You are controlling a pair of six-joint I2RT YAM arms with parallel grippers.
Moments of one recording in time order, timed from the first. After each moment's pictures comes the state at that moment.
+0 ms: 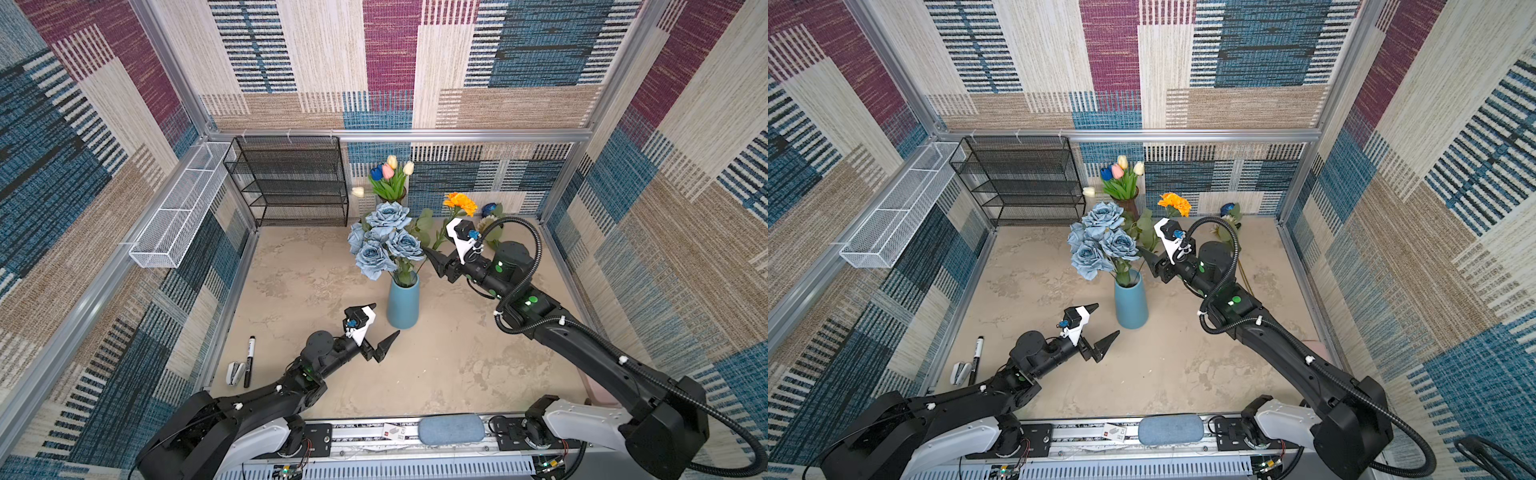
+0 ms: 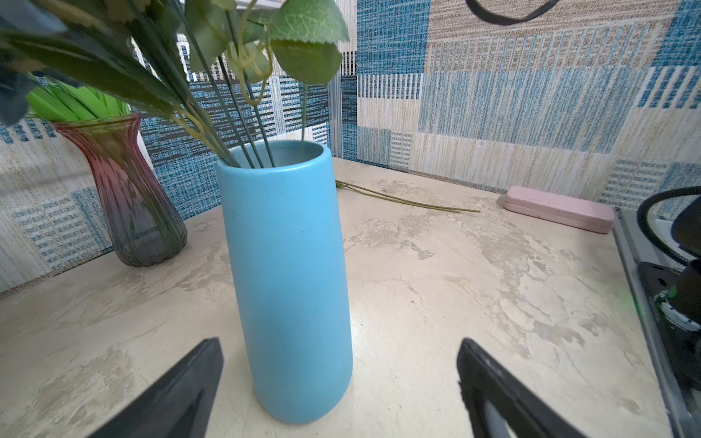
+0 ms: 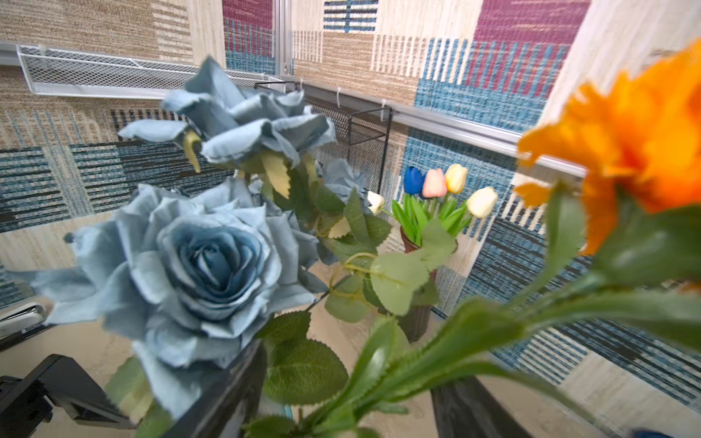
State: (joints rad) left arm -0.68 1.08 0.16 0.91 0.22 0.06; right arm 0.56 1.15 0.95 0.20 -0.15 -0.14
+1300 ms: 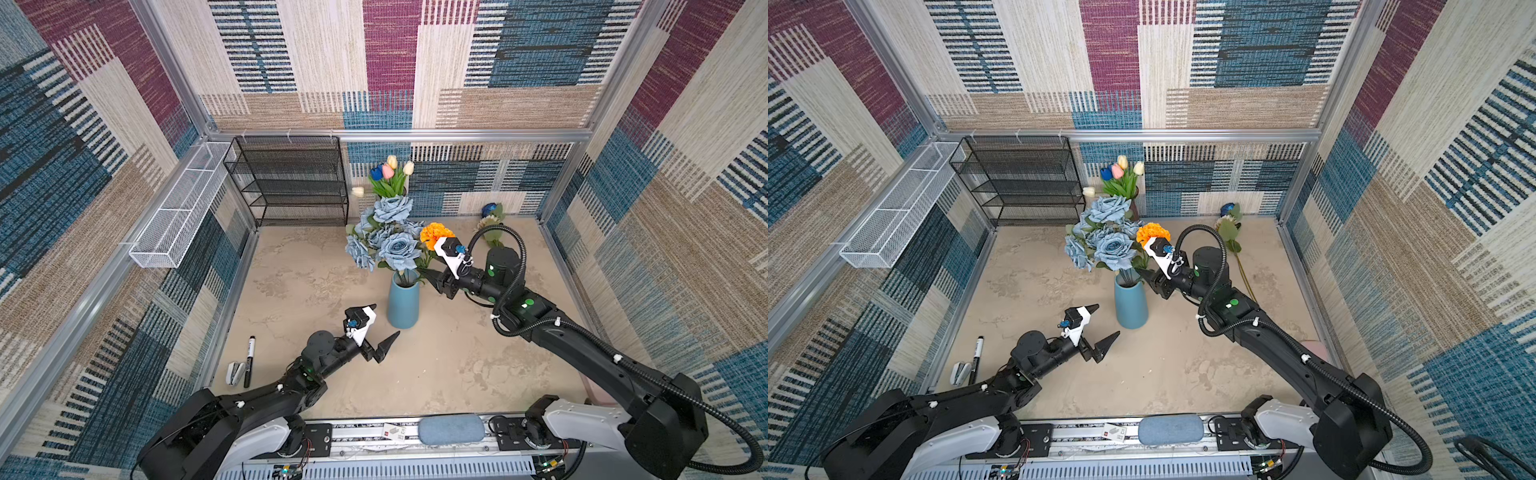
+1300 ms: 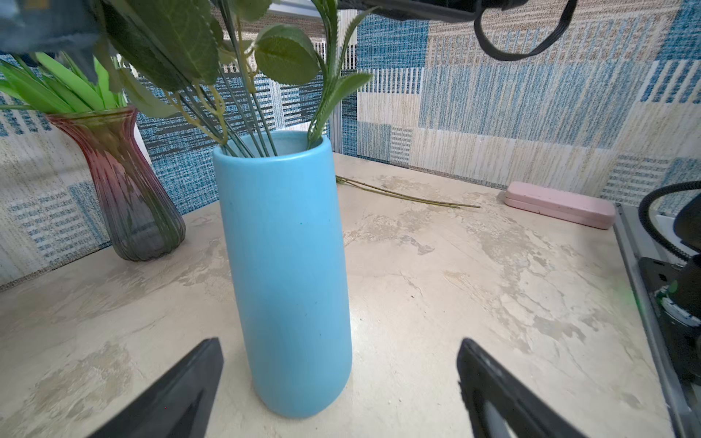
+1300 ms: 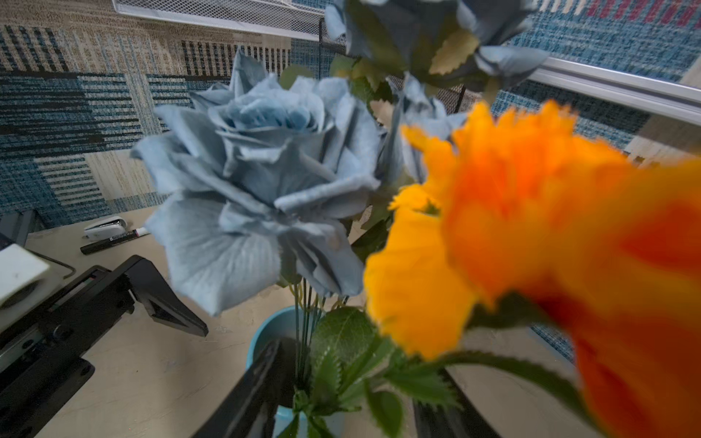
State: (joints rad) left arm -0.68 1.10 0.16 0.91 0.22 0.06; right arm 0.56 1.18 0.93 0.10 -0.33 -0.22
